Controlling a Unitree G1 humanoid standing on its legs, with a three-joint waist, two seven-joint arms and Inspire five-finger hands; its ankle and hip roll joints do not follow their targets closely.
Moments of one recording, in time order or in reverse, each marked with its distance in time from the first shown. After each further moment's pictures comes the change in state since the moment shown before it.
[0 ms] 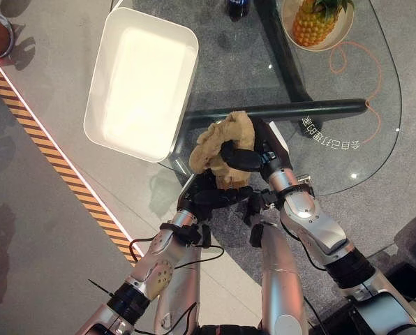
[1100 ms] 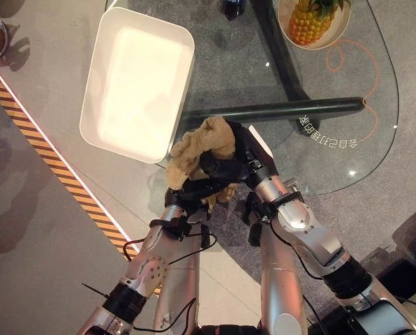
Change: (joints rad) left arm 0.012 -0.015 0.080 -0.003 -0.057 -0.006 0.056; right arm 0.032 0.018 0.058 -0.104 0.001 -0.054 0.102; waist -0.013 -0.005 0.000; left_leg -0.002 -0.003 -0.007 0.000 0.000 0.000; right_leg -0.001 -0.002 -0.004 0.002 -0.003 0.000
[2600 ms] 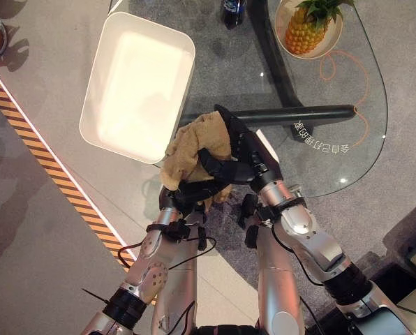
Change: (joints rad) left arm 0.035 0.010 0.044 0.000 0.224 -0.164 0.088; right arm 0.080 0.008 -0.093 0.015 -0.002 -0.042 -0.028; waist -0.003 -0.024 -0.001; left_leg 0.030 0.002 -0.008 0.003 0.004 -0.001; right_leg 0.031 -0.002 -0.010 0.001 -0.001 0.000
